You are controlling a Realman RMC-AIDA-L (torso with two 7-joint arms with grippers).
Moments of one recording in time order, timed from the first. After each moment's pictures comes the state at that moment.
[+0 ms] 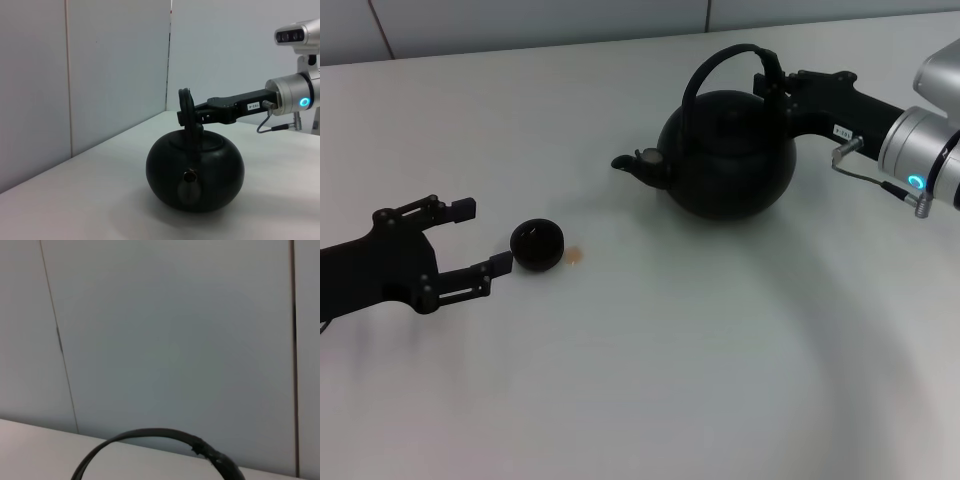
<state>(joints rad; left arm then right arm) -0.33 -2.01 1.09 0.70 1.61 1.41 -1.16 0.42 2.08 -1.22 -0.59 -1.12 -0.82 1.08</state>
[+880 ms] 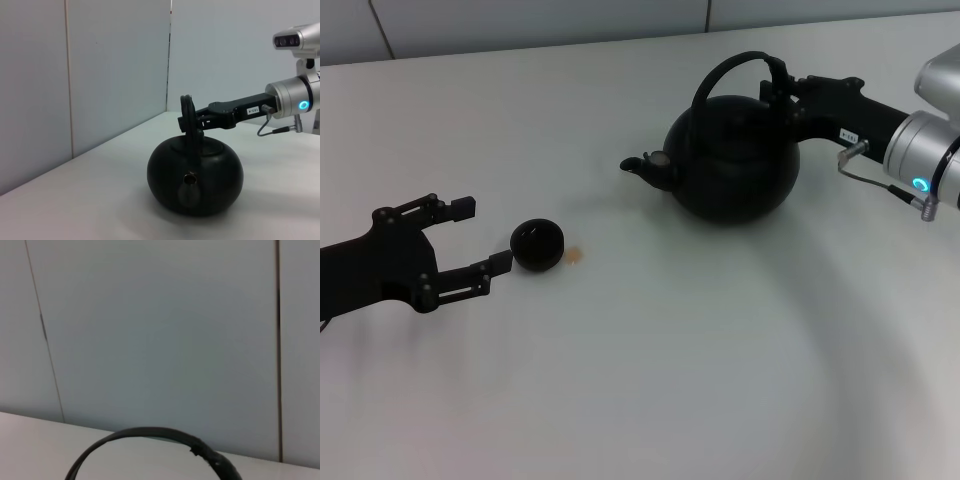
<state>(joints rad) -0.33 -2.01 1.09 0.70 1.61 1.41 -1.15 0.42 2.08 -1.21 -0.58 -1.13 -0.79 1.08</state>
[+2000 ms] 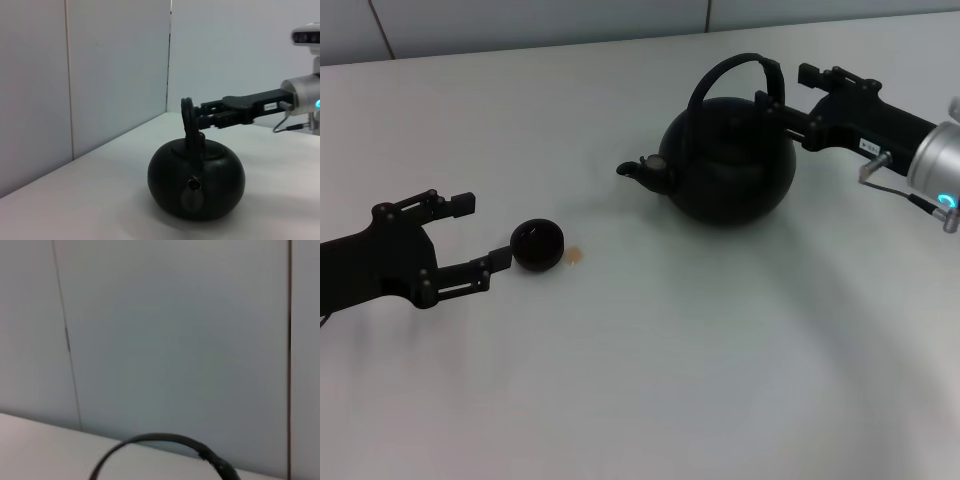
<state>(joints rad) -0.34 -2.01 1.09 0.70 1.61 1.41 -1.16 0.32 2.09 -1.20 -0.68 -1.16 -0.89 1.06</state>
